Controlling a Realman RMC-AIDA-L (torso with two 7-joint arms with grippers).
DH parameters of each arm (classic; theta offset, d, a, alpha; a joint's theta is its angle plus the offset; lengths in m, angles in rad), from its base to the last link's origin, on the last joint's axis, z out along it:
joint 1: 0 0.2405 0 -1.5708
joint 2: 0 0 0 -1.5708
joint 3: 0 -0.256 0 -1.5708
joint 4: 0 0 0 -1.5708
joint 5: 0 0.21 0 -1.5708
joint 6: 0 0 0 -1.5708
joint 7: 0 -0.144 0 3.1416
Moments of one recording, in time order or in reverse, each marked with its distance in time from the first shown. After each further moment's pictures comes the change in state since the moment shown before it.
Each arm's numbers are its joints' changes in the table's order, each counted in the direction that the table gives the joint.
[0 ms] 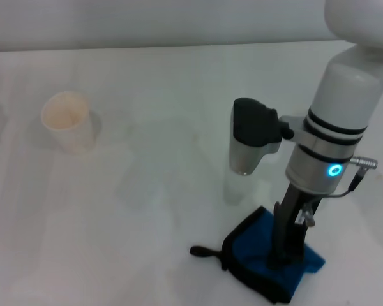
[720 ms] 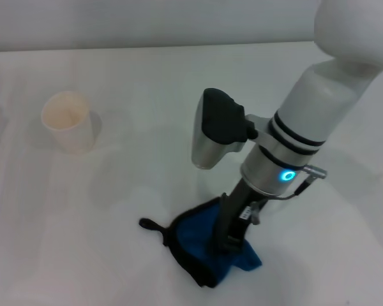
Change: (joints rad) left arm 0.007 -0.003 0.000 0.000 0.005 -0.001 0.000; right arm -0.019 0.001 0.151 0.018 0.270 0.245 0.016
